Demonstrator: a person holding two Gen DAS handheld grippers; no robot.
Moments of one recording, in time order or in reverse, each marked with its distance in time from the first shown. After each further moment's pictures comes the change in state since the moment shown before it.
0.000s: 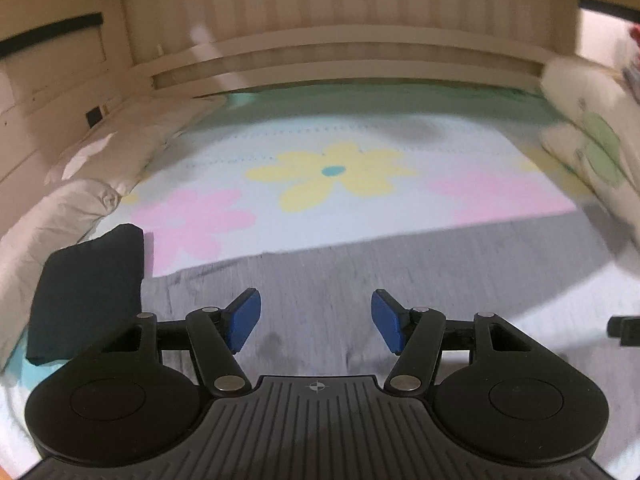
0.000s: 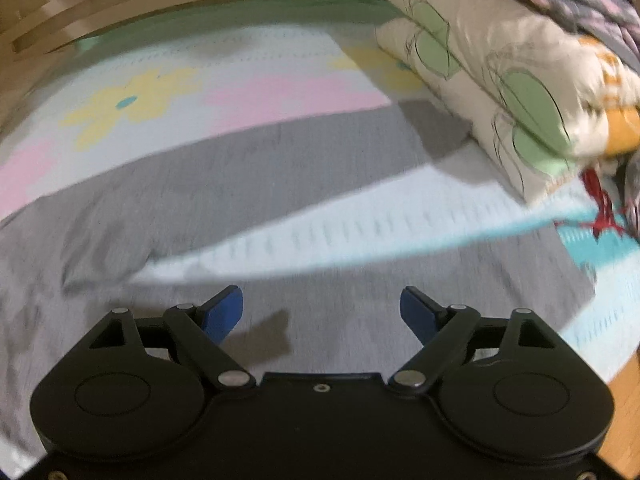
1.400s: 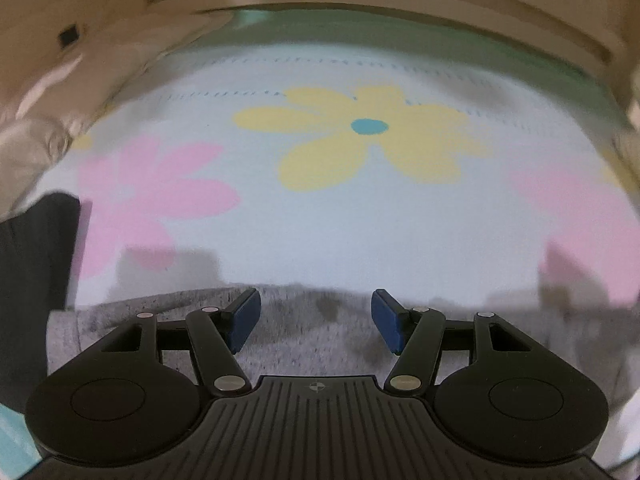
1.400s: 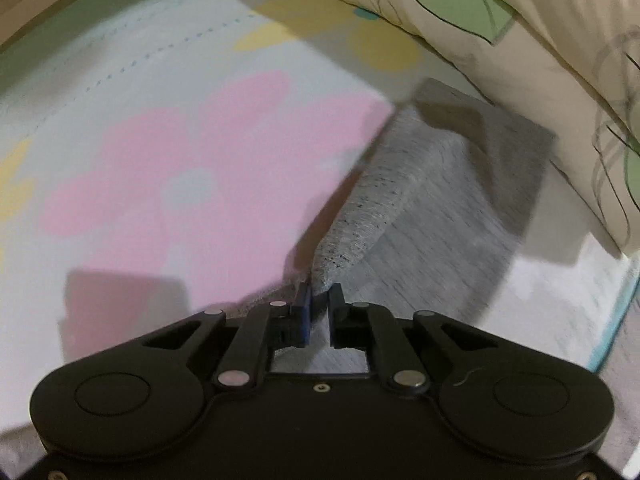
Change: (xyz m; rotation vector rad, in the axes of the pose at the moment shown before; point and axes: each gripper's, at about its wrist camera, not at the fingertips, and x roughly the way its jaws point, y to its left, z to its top) left arm 0.189 0.029 0.060 -0.148 0.214 -0.015; right arm 0.240 -0.027 0.156 0.304 0.215 -0.120
